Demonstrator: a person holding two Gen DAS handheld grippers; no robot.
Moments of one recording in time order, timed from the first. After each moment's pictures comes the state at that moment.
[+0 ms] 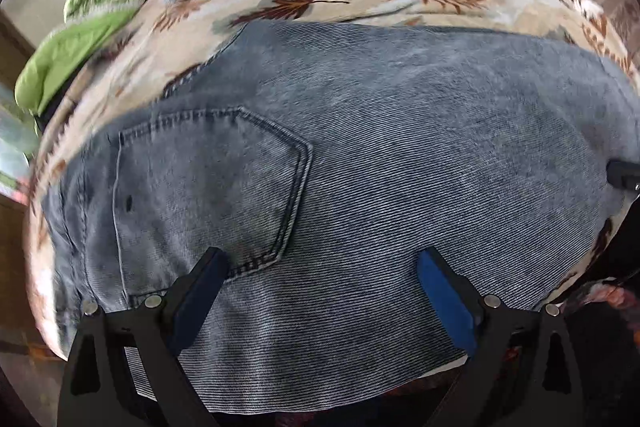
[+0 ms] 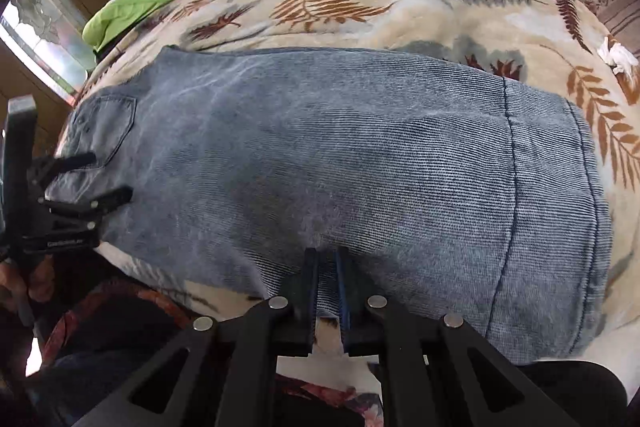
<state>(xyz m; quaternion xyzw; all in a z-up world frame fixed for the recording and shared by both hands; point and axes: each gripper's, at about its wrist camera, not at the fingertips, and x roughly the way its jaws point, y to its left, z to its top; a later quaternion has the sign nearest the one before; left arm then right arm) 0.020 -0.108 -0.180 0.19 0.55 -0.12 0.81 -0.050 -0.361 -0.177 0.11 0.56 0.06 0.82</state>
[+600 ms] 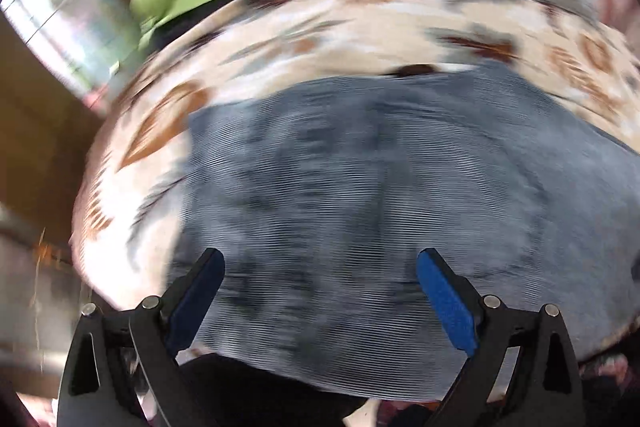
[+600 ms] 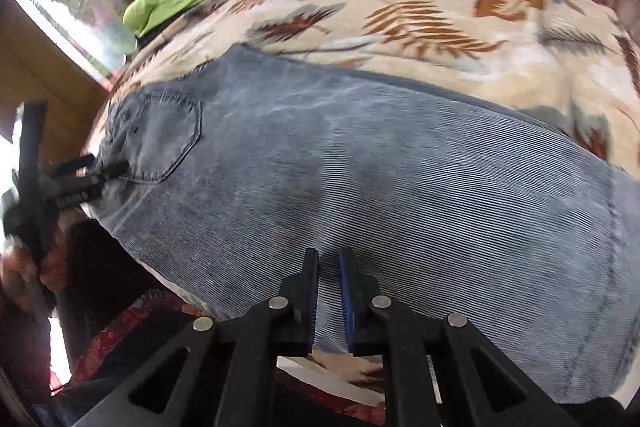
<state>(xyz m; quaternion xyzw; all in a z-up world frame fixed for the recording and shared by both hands) 0.052 0.030 -0.149 0.10 0.54 0.08 0.83 -0.007 -0.278 -0.164 0.08 0.56 0.13 0.81</state>
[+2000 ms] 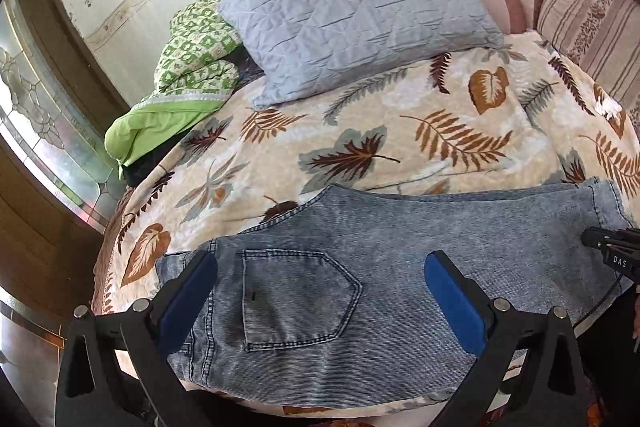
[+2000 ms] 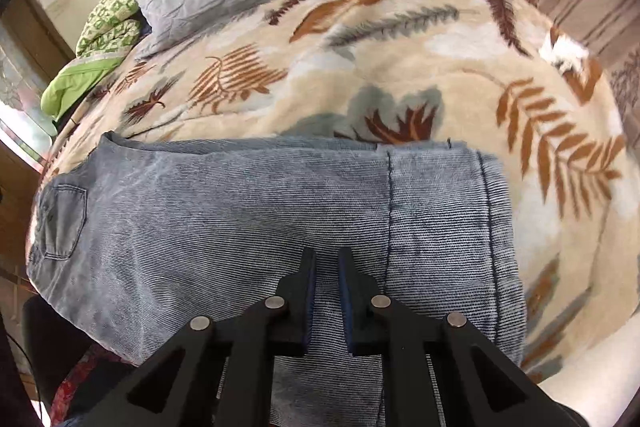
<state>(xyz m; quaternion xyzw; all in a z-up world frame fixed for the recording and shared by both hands) 0.015 -0.138 -0.046 0.19 0.41 -0.04 0.89 -0.023 -0.419 -0.167 0.15 0.51 -0.03 0.84</state>
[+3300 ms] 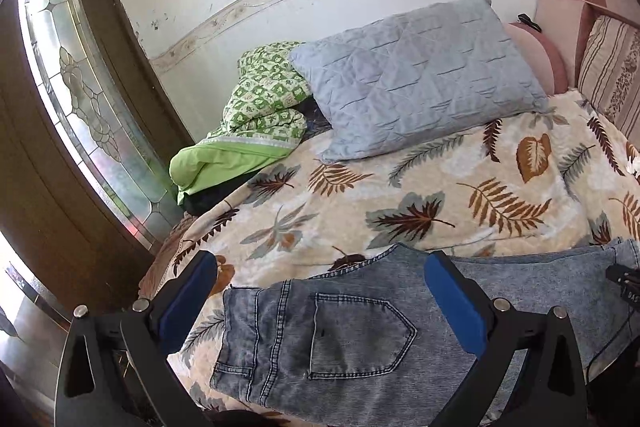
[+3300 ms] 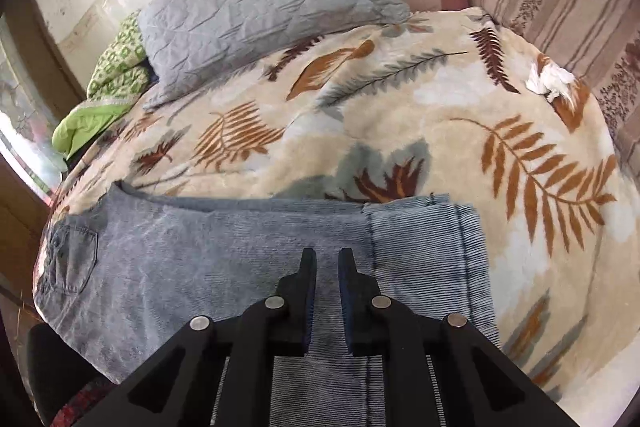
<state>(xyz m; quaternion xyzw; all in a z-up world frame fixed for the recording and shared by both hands) 0.003 -0.104 0.013 0.17 0.31 0.05 0.93 -0.028 -0.432 -0.154 0.15 0.44 -0.04 0.89</state>
